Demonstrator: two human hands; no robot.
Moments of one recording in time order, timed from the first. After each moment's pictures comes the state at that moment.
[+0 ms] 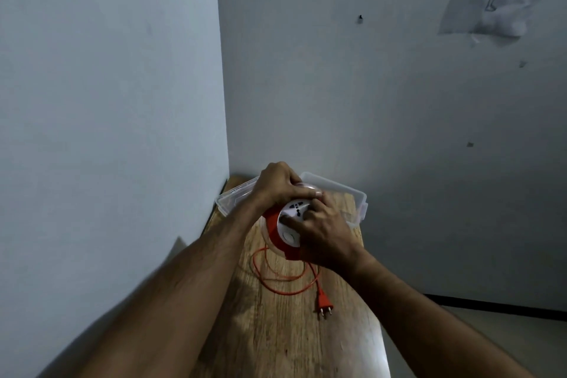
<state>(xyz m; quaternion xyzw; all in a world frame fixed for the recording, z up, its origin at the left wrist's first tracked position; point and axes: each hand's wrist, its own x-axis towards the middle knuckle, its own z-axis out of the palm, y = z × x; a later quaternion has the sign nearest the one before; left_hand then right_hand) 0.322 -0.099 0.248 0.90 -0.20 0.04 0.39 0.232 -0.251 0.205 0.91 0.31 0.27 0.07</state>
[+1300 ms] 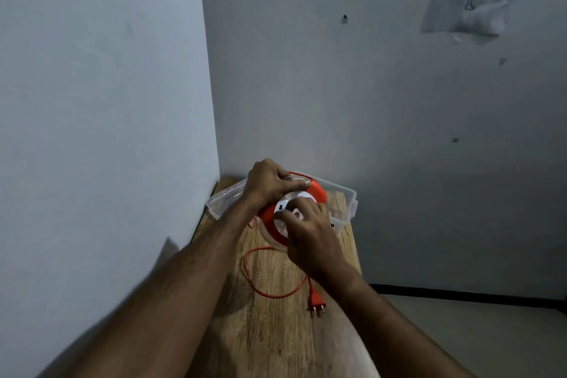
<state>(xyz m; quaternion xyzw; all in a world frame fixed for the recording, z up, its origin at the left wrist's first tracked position) 0.320 -0.109 0.249 0.89 -0.16 0.07 0.43 0.207 -0.232 0.198 0.90 0.21 0.35 -0.17</state>
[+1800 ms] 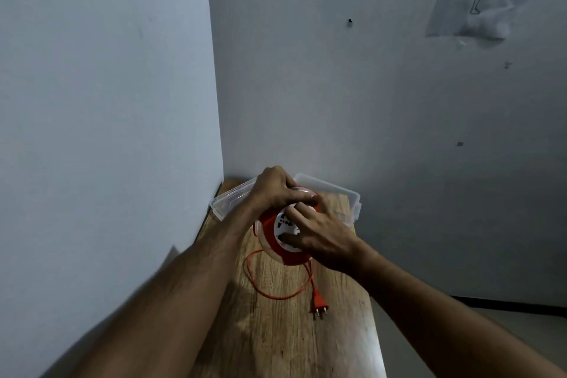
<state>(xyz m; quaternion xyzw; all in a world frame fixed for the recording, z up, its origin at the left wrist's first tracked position) 0.317 -0.106 0.249 0.90 -0.20 0.02 0.39 0.228 -0.268 0.214 0.85 0.41 0.27 0.18</state>
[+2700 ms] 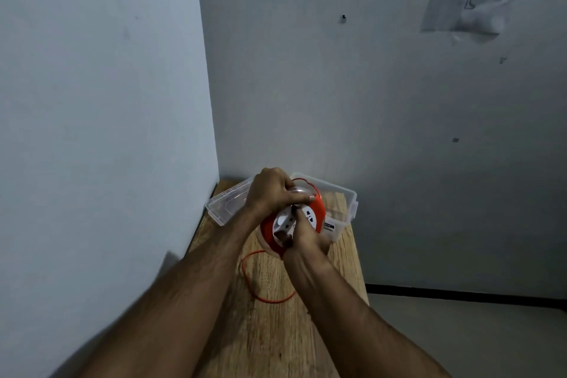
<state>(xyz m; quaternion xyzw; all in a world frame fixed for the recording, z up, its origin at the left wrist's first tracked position) 0.323 -0.115 0.231 0.90 -0.20 0.09 0.37 0.226 -0.180 0.218 0.36 -0.44 0.12 -0.82</state>
